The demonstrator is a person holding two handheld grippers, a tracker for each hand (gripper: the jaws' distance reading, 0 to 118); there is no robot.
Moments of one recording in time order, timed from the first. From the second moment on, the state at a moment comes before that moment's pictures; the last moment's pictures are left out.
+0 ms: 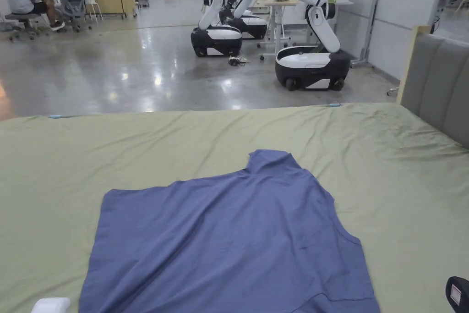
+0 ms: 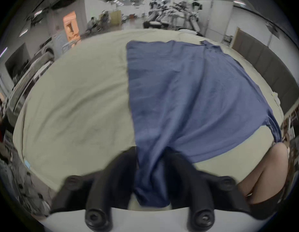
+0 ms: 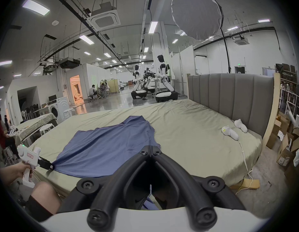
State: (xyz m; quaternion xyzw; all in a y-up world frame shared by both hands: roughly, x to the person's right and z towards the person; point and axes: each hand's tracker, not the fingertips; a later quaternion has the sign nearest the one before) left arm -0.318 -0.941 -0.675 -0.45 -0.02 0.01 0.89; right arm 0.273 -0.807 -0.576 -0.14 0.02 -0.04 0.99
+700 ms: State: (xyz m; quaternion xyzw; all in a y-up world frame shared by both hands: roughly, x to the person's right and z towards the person) left arm -0.306 -0.876 -0.653 -0.40 -0.04 0.05 0.92; right arm 0.282 -0.923 -0.744 -0.46 0.11 -0.05 0.88
